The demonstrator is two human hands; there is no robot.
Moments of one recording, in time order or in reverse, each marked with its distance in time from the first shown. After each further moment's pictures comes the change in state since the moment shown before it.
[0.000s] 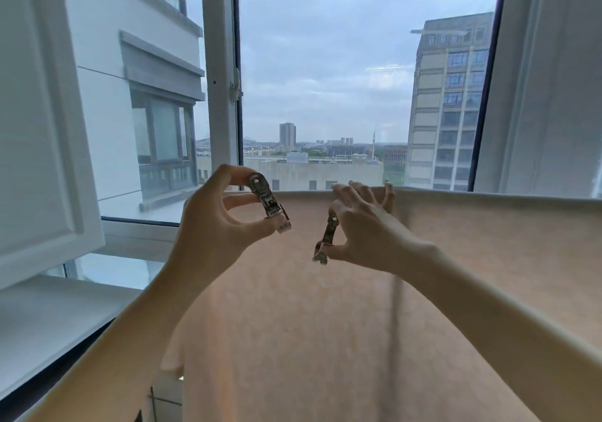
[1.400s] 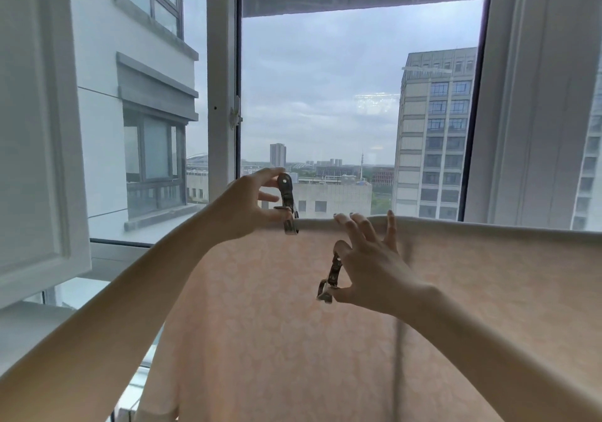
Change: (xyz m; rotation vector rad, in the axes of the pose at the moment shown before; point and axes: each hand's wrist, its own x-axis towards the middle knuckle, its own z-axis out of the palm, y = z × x) left_hand 0.085 -0.018 0.002 0.135 -0.447 0.012; right_hand -0.012 -0.010 0.003 -0.196 -0.036 0.006
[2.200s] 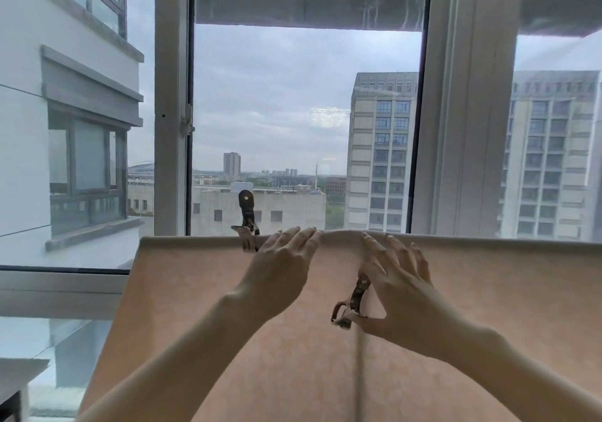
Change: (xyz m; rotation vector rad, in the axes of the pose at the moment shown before) left_hand 0.011 0.002 0.128 0.607 0.140 0.472; right_hand -0.068 0.054 -0.001 0.050 0.063 0.174
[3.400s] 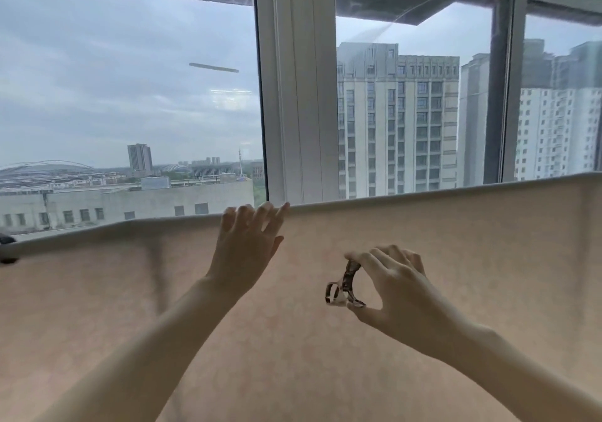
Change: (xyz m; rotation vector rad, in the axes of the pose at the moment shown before) left_hand 0.131 0.222 0.076 0.137 0.195 0.122; right_hand -0.197 0.198 -0.060 0.084 0.060 0.266
